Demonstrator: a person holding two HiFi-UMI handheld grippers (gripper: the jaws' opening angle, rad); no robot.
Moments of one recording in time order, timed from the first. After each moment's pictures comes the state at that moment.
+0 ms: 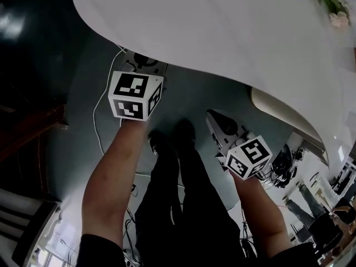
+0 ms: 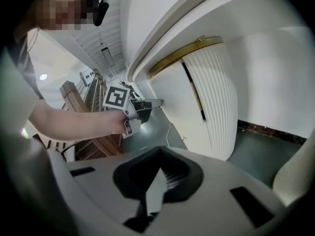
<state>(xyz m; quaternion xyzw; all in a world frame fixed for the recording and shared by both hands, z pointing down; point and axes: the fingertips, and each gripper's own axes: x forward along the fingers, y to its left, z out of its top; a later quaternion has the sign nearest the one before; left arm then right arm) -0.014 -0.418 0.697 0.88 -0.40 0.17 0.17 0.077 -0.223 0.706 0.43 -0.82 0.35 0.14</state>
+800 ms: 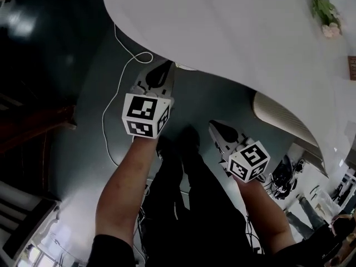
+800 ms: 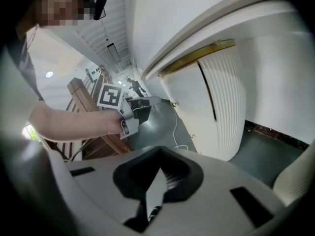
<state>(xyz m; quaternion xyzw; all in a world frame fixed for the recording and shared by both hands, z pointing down) -0.037 -0.378 0.659 0.88 -0.42 0.14 0.17 0.060 -0.201 0.686 0.39 -0.84 0.35 0.16</state>
